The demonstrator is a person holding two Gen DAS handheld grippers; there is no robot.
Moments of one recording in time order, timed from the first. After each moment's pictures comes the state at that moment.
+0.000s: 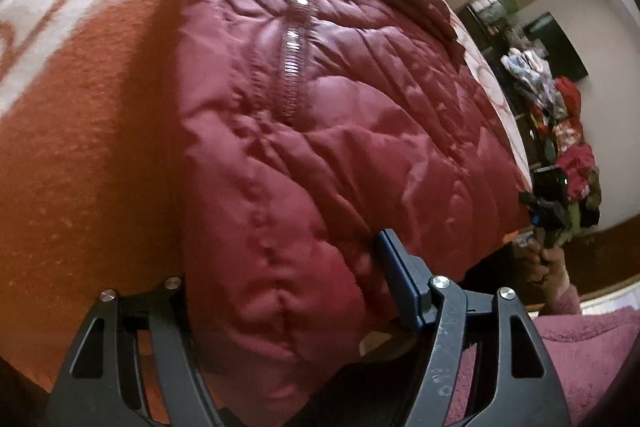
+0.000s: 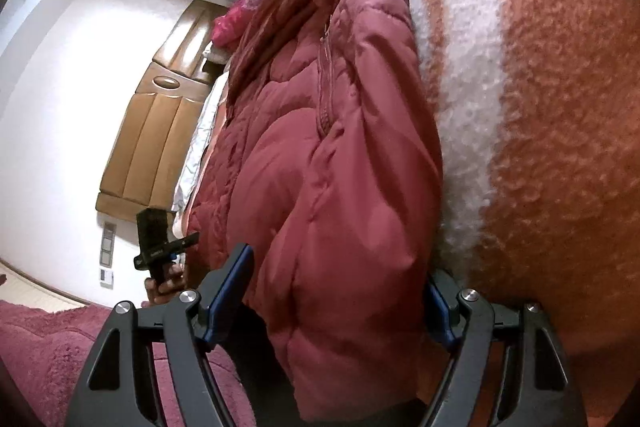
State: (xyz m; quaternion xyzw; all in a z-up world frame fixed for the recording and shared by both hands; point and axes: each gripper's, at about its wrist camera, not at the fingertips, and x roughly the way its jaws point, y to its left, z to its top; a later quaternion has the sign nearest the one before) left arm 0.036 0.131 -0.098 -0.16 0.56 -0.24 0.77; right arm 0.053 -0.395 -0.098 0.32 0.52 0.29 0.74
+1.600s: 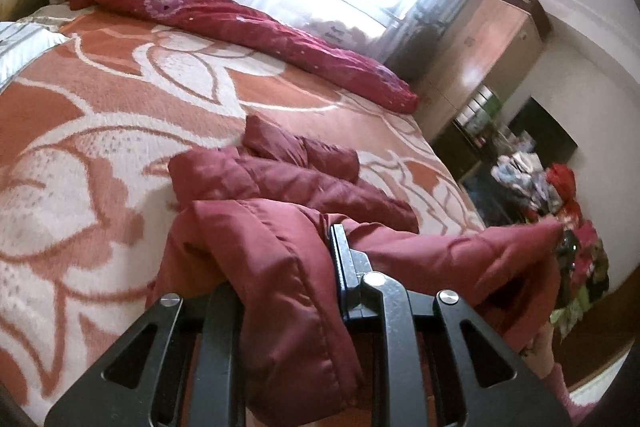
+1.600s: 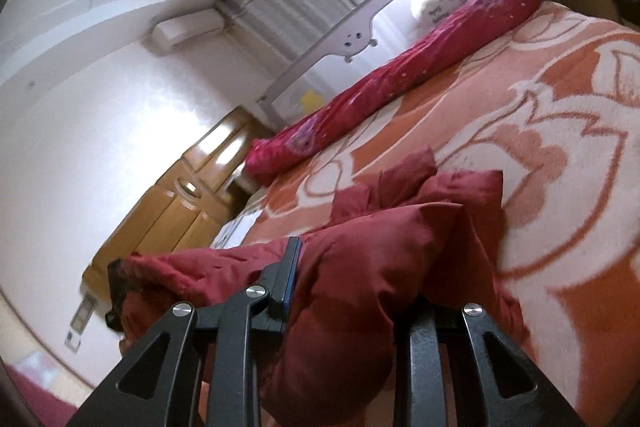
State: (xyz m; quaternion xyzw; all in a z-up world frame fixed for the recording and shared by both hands) left arm 0.219 0.123 0.066 -0.21 0.36 -0.19 0.89; right arm 0.229 -0.365 0.063 0.30 0.28 0.25 0.88
